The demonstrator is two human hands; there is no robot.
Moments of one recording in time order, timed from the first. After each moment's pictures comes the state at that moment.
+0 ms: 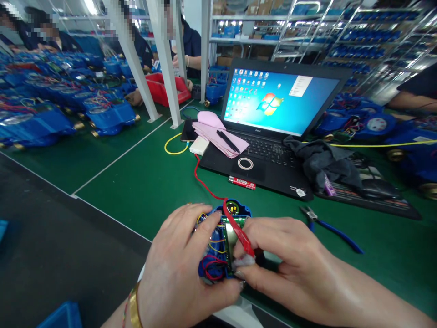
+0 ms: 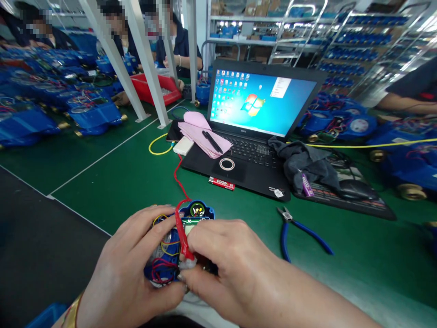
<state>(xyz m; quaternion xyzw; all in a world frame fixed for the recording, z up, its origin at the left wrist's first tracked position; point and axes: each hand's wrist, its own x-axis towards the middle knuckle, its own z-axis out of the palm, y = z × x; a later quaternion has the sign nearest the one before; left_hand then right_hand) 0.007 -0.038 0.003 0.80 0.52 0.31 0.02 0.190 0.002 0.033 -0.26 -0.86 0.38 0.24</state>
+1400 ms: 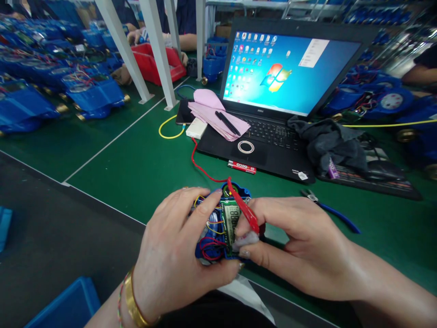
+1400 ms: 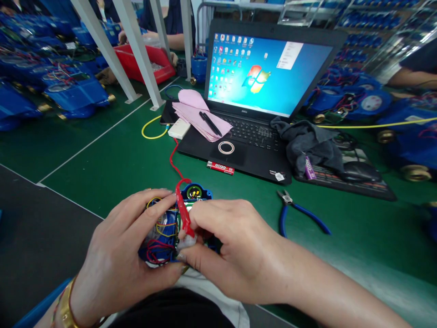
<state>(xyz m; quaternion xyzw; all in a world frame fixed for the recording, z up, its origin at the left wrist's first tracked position) 0.006 -0.034 0.006 0.81 0.51 0.28 0.03 0.196 0.007 0.033 -0.27 -0.85 0.38 0.25</state>
